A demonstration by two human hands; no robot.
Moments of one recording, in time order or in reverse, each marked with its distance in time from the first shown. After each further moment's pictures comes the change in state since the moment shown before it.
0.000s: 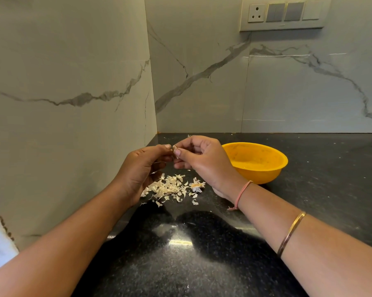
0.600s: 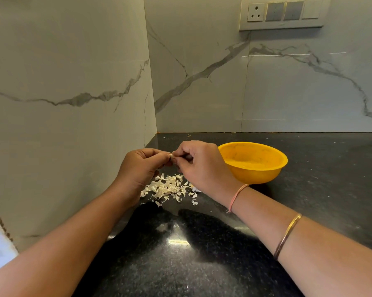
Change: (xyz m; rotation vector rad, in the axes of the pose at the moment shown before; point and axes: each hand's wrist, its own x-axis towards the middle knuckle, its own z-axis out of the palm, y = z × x) left_hand 0.002 -0.006 -0.002 0.179 0.045 0.138; right_hand -0.001 0.005 0.005 -0.645 0.055 -0.337
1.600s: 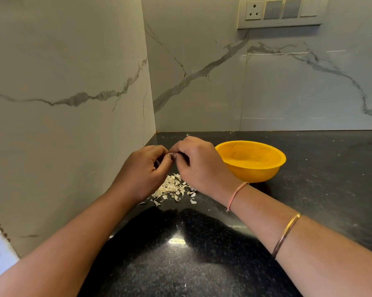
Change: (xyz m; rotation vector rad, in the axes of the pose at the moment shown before) left_hand 0.000 -0.005 -0.004 0.689 -0.047 0.506; right_hand 0.003 -0.004 -0.003 -0.106 -0.052 -0.063
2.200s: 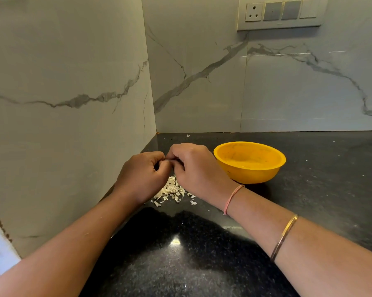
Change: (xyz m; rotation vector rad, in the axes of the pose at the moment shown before) left_hand -0.002 -0.001 0.005 0.043 0.024 -0.107; right_hand -0.003 -0.010 -0.001 -0.027 -0.080 -0.019
